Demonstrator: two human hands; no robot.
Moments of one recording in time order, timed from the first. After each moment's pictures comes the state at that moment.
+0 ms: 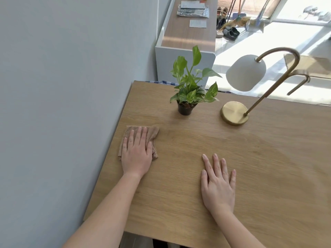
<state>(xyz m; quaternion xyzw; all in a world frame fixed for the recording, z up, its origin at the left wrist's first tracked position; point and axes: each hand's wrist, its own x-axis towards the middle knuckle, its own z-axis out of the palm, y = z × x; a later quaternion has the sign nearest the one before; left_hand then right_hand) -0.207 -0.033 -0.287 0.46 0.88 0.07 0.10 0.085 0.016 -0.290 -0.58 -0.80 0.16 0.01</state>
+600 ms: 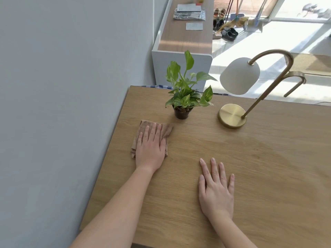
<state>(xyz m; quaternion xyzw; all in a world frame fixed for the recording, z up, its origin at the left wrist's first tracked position) -0.179 0.032 -0.285 0.51 0.85 0.07 0.11 0.084 0.025 -0.296 -0.57 -0.80 0.18 0.03</state>
